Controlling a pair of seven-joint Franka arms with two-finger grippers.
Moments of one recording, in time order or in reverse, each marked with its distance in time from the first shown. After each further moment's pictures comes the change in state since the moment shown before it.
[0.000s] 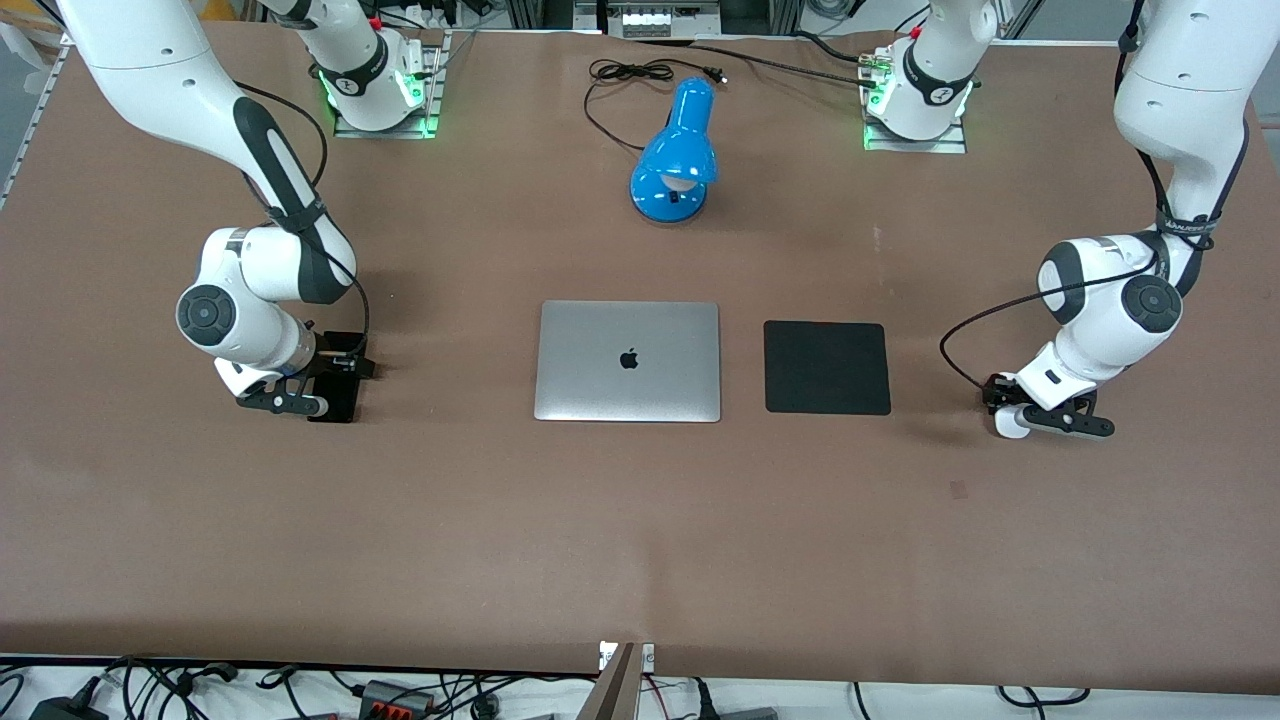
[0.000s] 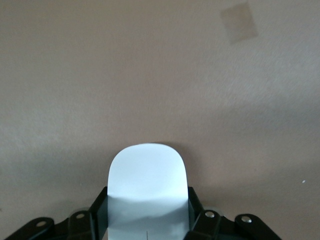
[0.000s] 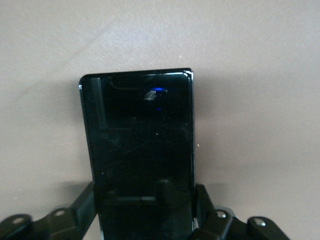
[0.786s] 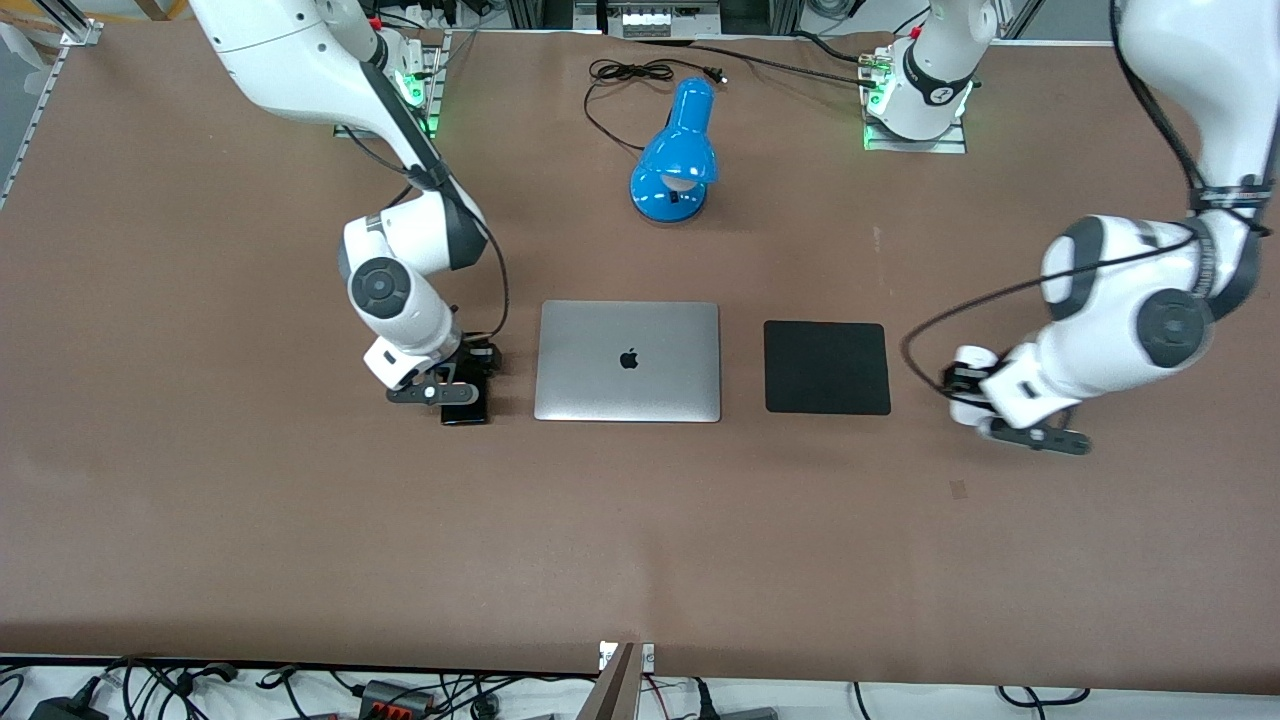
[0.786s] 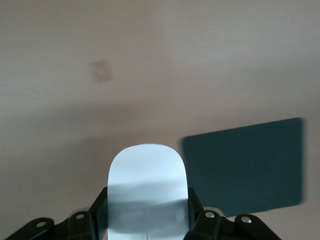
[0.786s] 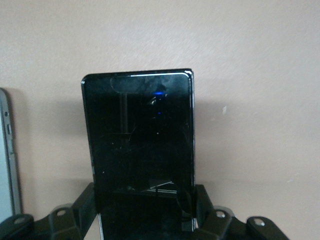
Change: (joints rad) left arm -0.046 -0.124 -0.258 0.315 0.000 -0.713 -0.321; right arm 0.325 0.046 0.053 0.110 0.002 0.015 0.257
